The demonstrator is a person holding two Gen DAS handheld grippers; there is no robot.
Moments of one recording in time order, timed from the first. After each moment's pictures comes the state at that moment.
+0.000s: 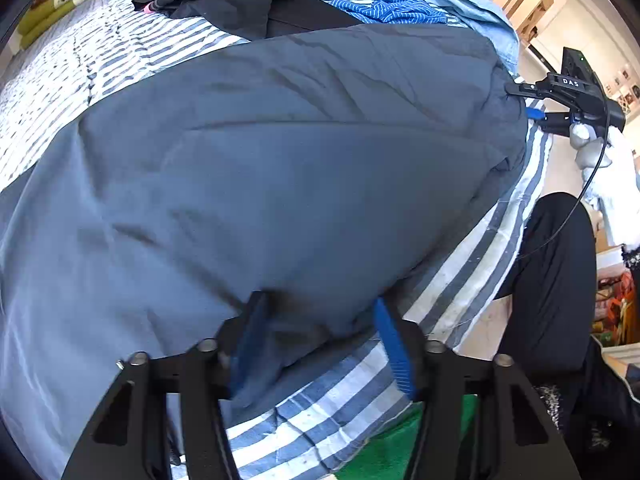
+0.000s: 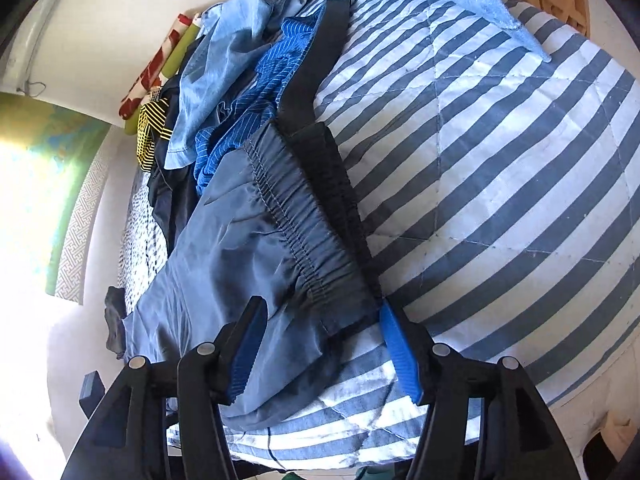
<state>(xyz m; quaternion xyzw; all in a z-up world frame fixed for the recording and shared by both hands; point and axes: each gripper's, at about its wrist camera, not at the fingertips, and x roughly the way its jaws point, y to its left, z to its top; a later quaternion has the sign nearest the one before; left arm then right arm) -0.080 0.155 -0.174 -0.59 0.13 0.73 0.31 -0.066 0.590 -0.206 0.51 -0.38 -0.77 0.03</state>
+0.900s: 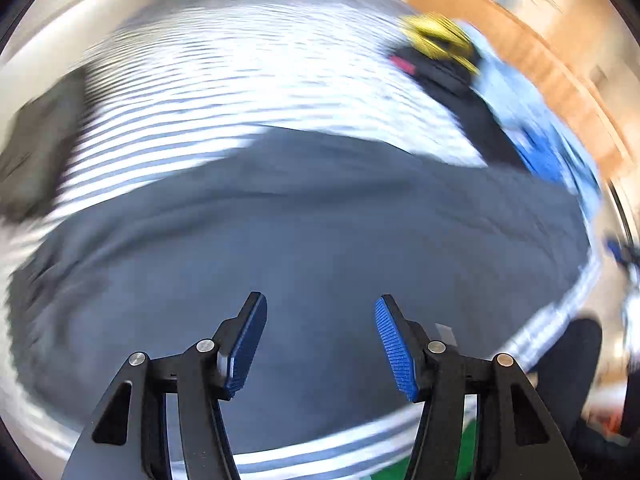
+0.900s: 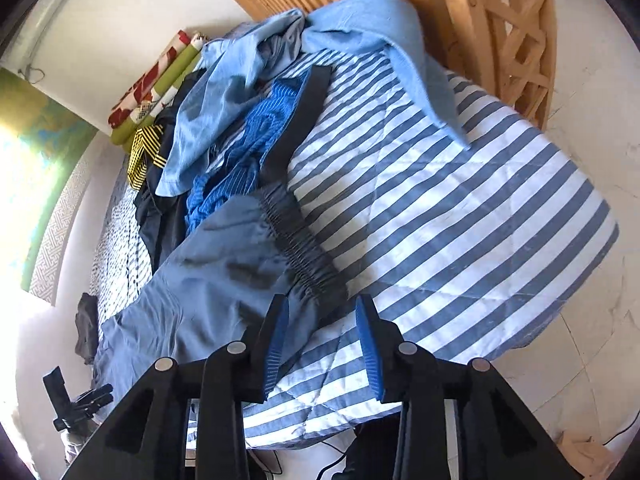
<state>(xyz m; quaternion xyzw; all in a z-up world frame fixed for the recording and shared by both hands) -0.103 -0.120 -0.090 -0.55 -0.05 0.83 0.09 -0.038 0.630 -0.148 0.48 -0.31 -0.82 -0.02</state>
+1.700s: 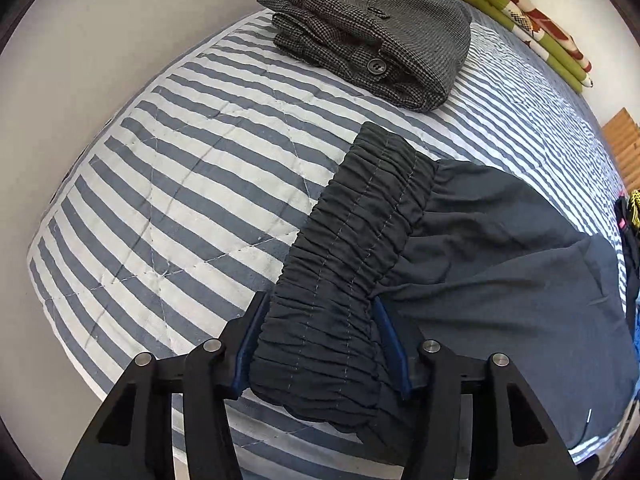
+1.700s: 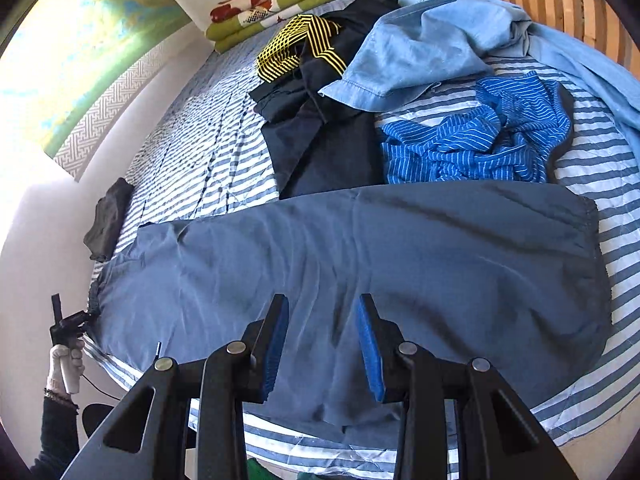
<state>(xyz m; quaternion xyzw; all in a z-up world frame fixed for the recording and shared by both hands) -0.046 -0.397 -0.172 -0.55 -0.19 0.80 -0.17 -0.117 0.407 -0.127 0.53 -0.15 -0.82 0.14</state>
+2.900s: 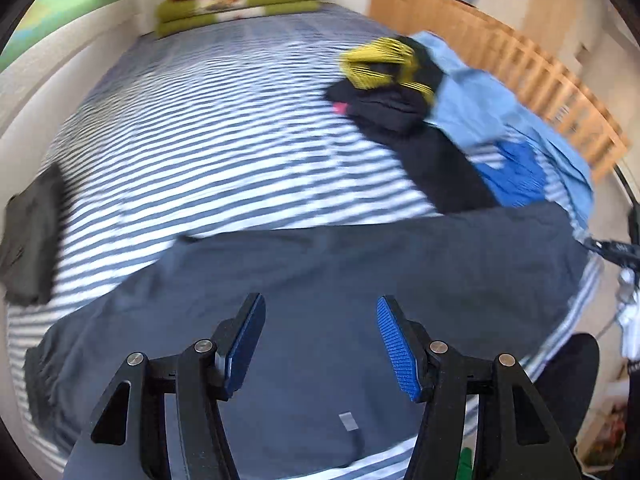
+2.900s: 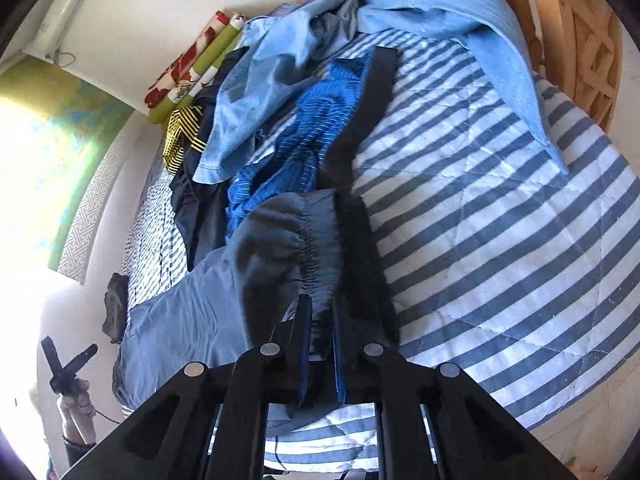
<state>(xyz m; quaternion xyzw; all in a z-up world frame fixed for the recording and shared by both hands) -0.133 0.059 -0.065 -0.52 0.06 0.84 0.18 -0.094 0.599 -0.158 0.50 -0.29 -0.81 0.06</state>
